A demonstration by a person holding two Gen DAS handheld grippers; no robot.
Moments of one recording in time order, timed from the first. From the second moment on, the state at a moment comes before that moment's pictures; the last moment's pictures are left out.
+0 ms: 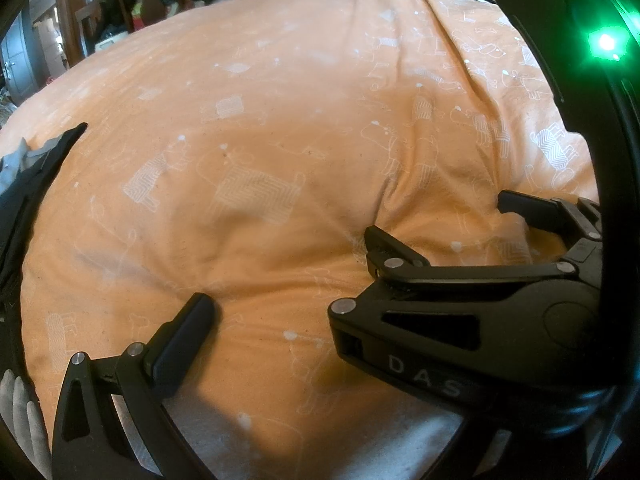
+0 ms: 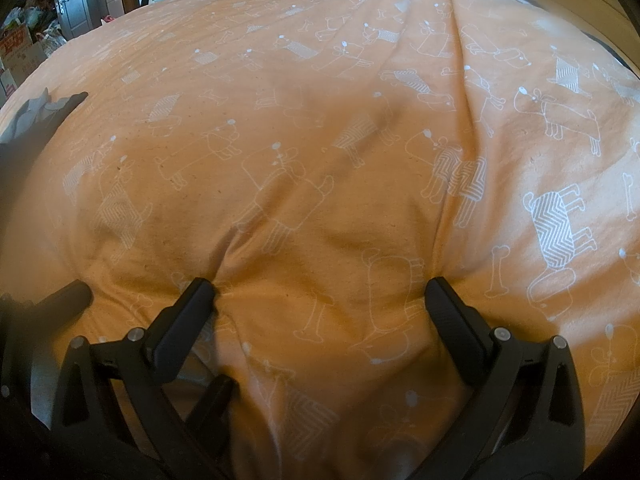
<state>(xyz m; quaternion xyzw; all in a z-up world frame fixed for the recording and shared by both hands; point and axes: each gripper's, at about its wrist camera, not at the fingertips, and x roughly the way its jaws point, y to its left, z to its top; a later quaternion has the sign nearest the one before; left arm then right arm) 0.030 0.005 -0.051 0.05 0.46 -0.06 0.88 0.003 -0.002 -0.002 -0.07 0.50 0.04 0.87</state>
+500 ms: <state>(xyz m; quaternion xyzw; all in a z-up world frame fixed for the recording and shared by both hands) 0.031 0.006 -0.051 0.05 0.46 -0.06 0.88 0.005 -0.002 -0.001 -0.07 0.50 0.04 0.86</state>
